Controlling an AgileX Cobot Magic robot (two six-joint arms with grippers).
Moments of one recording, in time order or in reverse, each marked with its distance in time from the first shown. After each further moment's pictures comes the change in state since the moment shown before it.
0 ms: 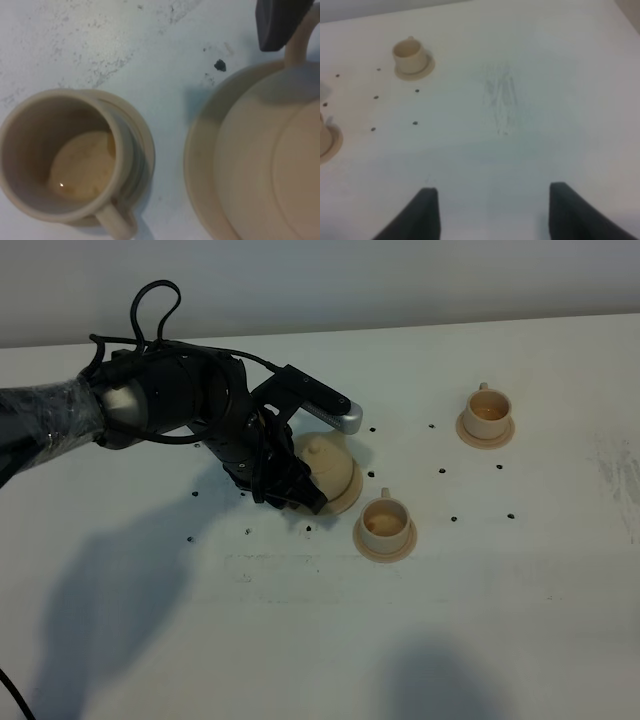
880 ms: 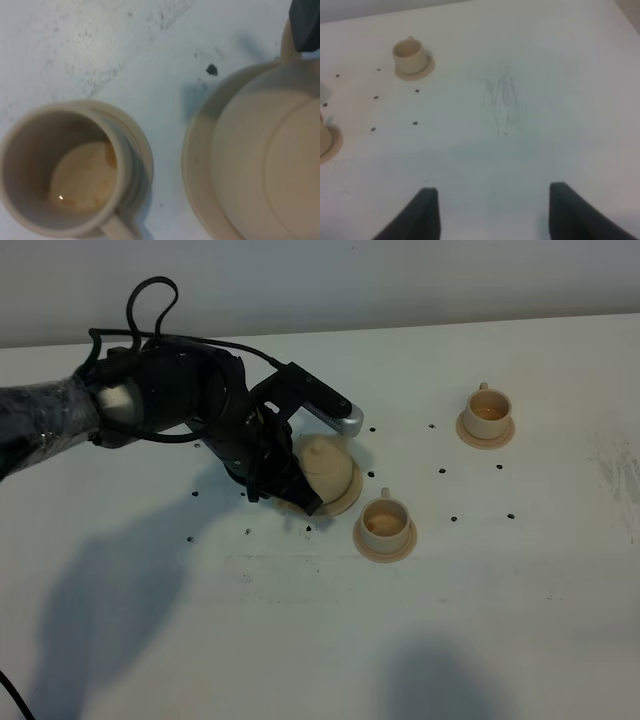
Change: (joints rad) left arm -0.005 -0.027 0.002 0.024 0.009 0.067; right arm 0.000 0.000 0.000 0.000 0.000 0.000
